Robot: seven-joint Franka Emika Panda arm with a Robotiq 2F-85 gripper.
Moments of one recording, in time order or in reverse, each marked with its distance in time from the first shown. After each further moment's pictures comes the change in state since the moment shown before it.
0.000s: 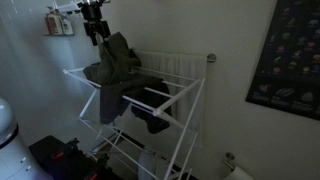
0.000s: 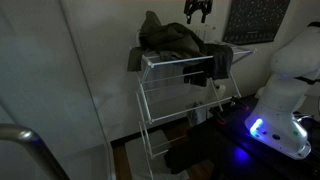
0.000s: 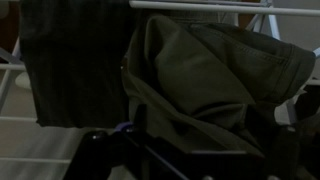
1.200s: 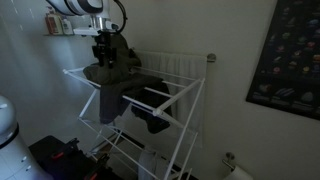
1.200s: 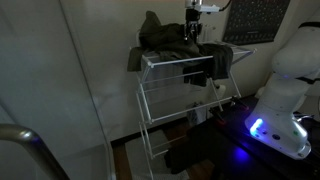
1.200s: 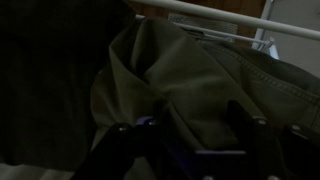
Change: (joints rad) arm 0.042 0.209 -0.043 -0.027 0.034 0.069 -0.159
